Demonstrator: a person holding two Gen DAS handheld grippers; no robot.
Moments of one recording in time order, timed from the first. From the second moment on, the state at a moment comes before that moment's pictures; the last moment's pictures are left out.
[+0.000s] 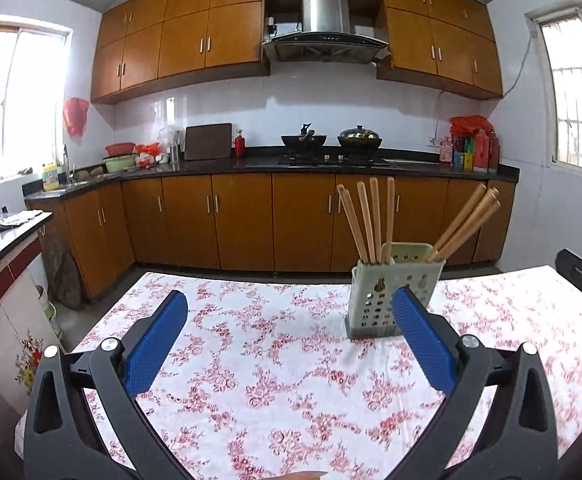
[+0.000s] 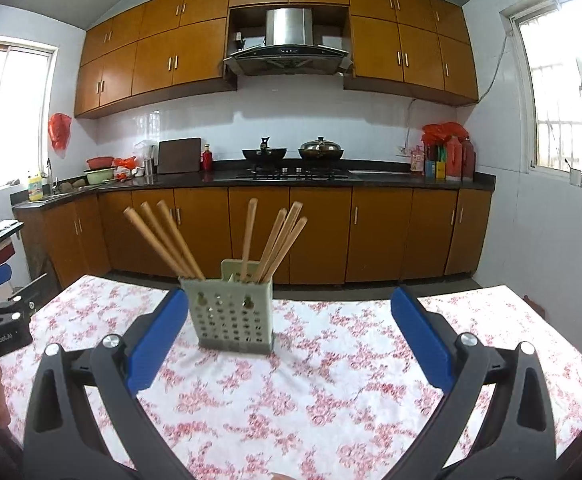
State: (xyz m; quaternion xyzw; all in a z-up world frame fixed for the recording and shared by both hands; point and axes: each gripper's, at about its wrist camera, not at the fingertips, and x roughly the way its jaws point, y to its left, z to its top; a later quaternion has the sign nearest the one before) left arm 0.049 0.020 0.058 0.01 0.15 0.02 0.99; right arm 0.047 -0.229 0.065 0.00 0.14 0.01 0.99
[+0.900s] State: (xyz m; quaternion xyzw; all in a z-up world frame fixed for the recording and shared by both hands) left arm 0.021 0.016 -0.012 0.01 0.19 0.00 0.98; right arm 0.027 -0.220 -0.023 0.01 0.20 0.02 0.98
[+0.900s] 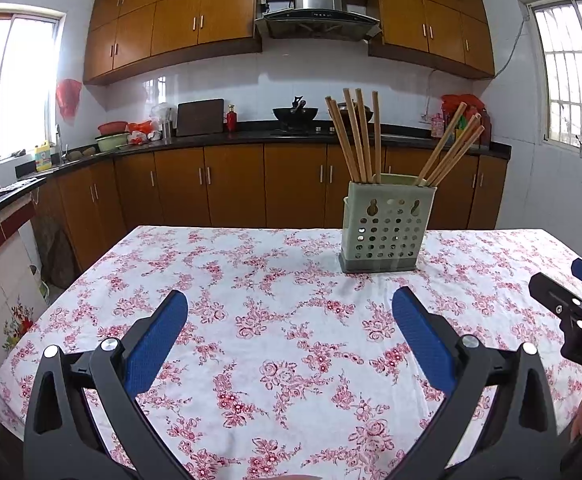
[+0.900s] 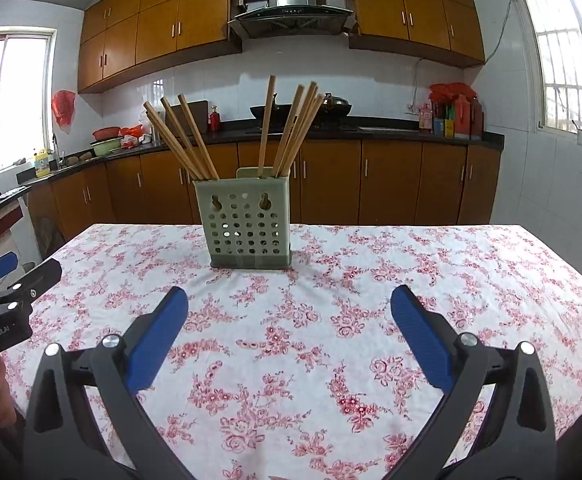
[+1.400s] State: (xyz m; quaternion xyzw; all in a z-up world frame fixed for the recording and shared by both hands) left arm 0.021 0.014 -0.015 0.00 0.19 0.00 0.98; right arm 0.024 -0.222 -0.026 0.01 0.19 0.01 0.98
